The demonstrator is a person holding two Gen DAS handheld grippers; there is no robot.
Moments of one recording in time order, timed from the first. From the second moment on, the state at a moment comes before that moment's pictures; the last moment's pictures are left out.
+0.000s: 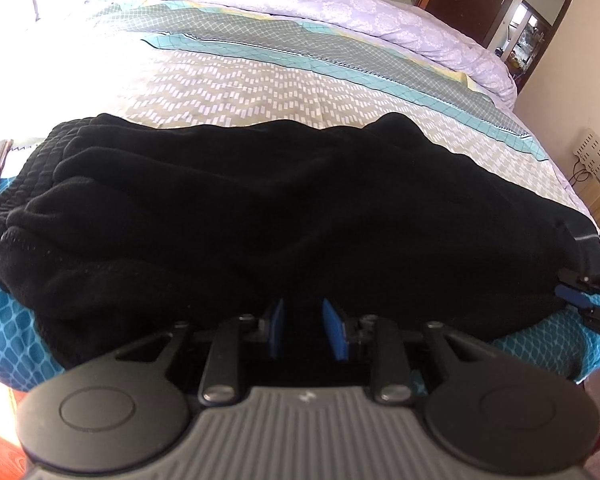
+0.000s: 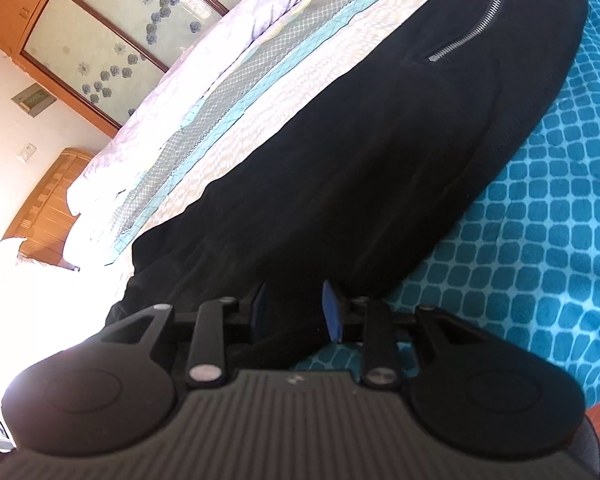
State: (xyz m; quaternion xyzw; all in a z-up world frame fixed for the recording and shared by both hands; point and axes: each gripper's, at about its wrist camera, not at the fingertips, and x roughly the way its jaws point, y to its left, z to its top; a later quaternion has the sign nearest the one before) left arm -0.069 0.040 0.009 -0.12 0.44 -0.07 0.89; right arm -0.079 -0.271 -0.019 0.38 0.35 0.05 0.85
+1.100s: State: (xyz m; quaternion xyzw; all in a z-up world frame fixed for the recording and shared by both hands) left arm -0.038 0.013 0.015 -0.13 0.48 -0.10 0.86; right arm -0.115 -0.476 -0.021 0.43 0.21 -0.14 0.87
